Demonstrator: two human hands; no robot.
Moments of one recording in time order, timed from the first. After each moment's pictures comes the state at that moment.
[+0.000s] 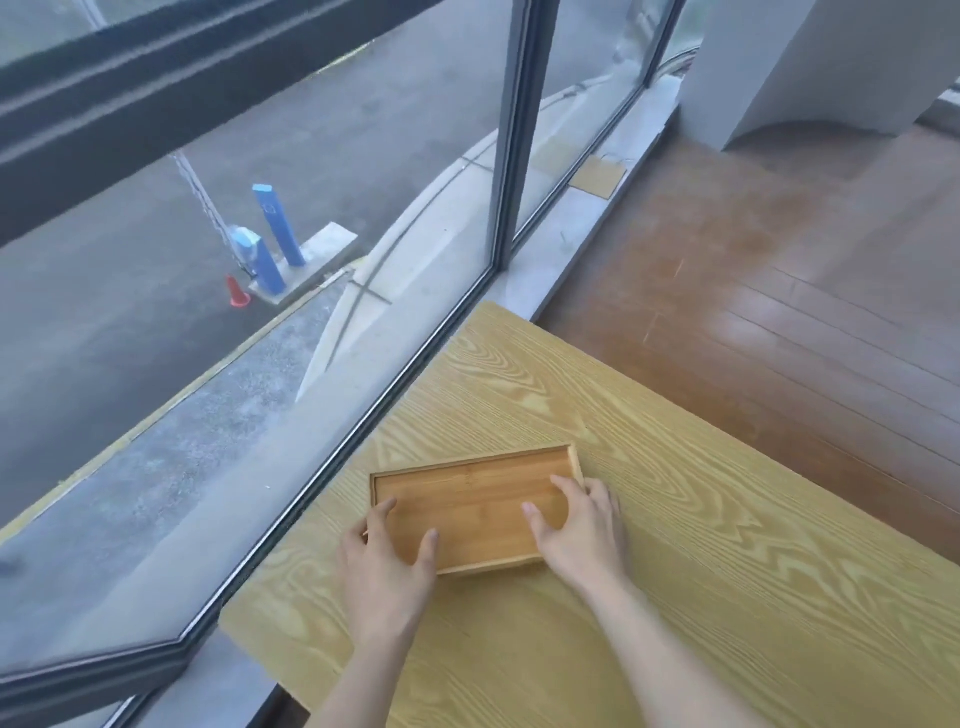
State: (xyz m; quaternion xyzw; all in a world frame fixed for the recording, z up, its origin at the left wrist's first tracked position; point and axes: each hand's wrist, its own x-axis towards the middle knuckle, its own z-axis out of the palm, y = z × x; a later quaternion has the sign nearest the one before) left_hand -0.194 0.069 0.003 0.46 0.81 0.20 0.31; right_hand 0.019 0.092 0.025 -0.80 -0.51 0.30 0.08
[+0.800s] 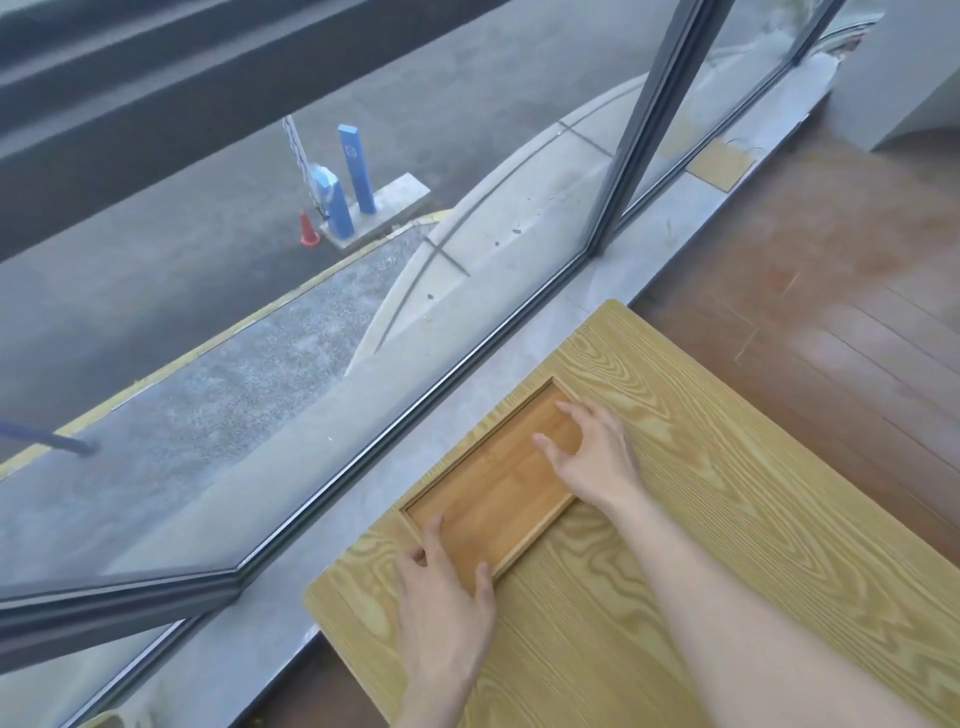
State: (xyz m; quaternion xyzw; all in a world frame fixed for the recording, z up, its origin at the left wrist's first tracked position) left_hand -0.235 0.070 -0.005 0.41 0.84 0.12 0.34; right_hand -0.079 0.228 -0.003 -0.71 -0.62 0.33 0.06
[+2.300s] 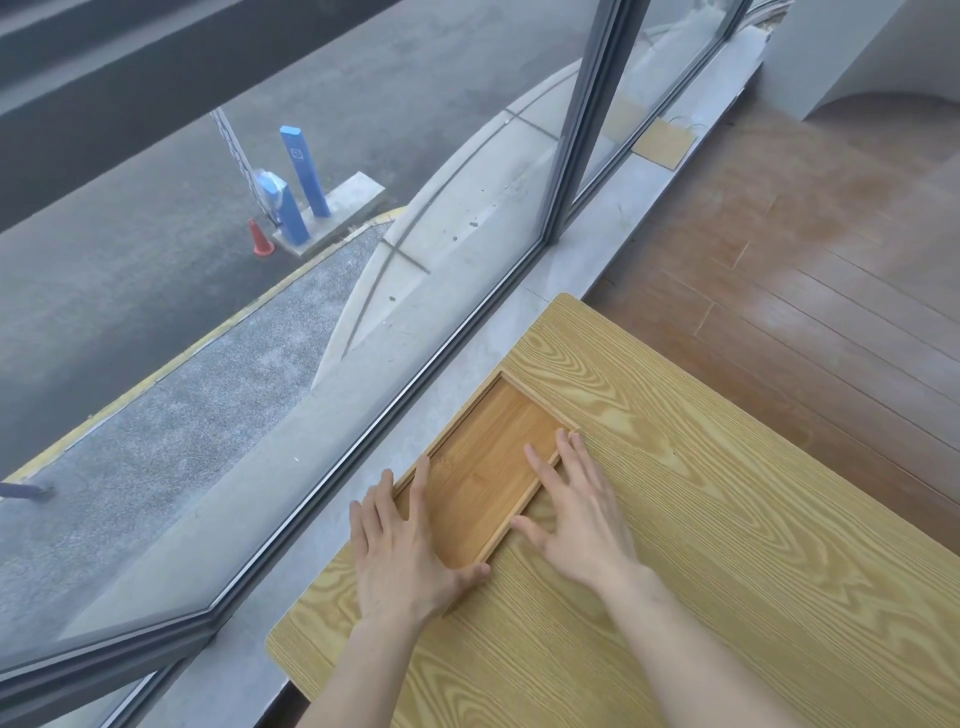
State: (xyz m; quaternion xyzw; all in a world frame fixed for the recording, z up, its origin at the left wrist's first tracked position) left_hand -0.257 0.134 -0.024 0.60 0.76 0.03 0.26; right_hand -0.049 0.172 -0.018 -0.65 -0.71 0.26 -0.04
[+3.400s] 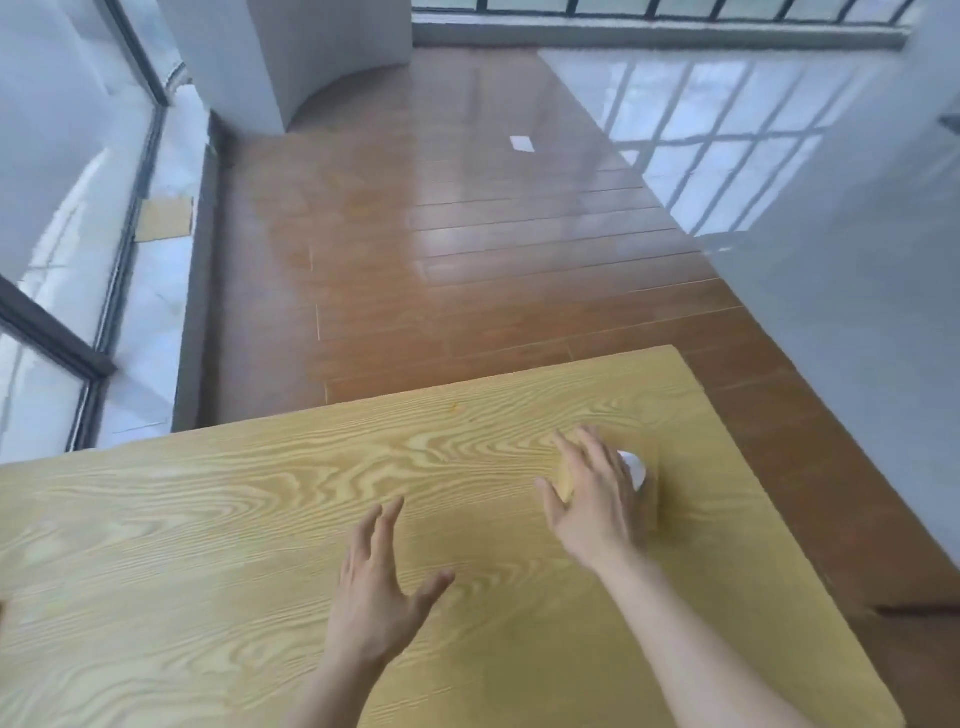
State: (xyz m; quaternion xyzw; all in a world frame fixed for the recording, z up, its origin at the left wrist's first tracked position) left_hand 0.189 -0.058 0.033 0.84 0.39 0.00 0.39; right_hand 0.404 -0.211 0.059 -0.93 -0.31 0.08 0.19
